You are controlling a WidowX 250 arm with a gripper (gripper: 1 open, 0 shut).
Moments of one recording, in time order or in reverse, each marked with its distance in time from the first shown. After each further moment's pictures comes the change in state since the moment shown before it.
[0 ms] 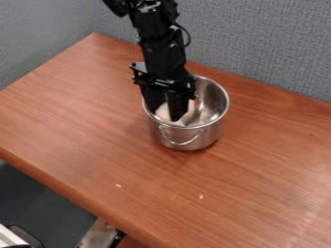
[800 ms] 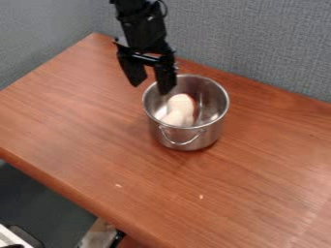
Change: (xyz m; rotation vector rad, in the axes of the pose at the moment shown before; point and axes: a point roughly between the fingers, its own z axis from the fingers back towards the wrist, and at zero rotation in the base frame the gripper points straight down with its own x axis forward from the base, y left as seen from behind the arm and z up) arm 0.011 0.042 0.020 0.016 -0.082 -0.066
